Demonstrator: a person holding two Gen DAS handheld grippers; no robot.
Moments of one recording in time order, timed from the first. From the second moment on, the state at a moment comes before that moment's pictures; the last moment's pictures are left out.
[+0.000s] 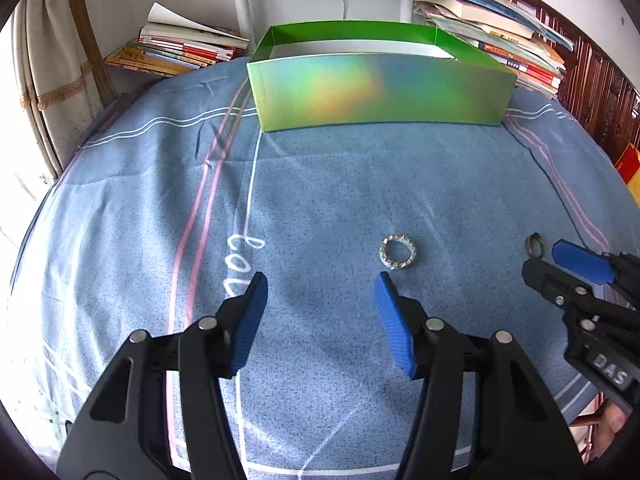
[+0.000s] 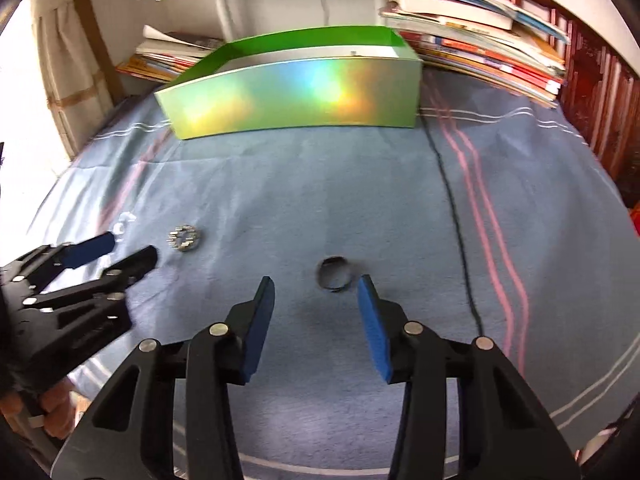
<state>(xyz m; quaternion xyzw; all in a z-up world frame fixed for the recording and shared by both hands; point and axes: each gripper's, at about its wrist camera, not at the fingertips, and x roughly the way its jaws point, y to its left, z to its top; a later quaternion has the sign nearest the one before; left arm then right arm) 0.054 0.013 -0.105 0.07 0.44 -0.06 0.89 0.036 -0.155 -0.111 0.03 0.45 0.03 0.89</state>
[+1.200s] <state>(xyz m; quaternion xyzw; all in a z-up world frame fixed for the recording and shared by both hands) 0.064 0.019 -0.109 0.04 0.45 -0.08 0.89 0.037 -0.145 -0.114 0.03 0.43 0.04 0.90</state>
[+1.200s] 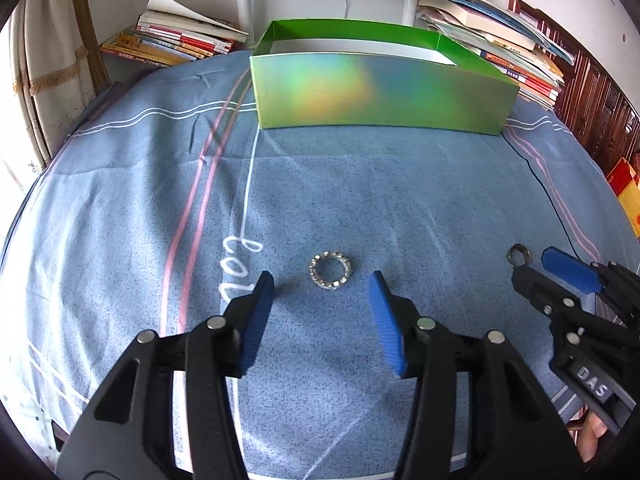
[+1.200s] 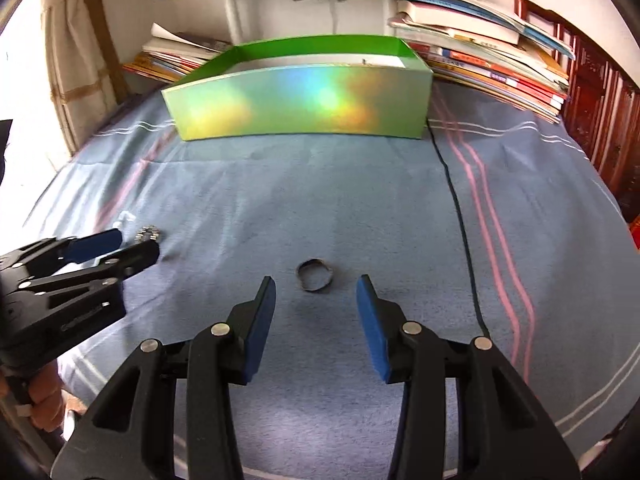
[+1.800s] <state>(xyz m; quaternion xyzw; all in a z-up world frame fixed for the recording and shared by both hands) 0.068 0.012 -0.111 0.06 0.44 -0.07 0.89 0.042 -0.134 -0.116 0.00 0.42 0.03 0.91</state>
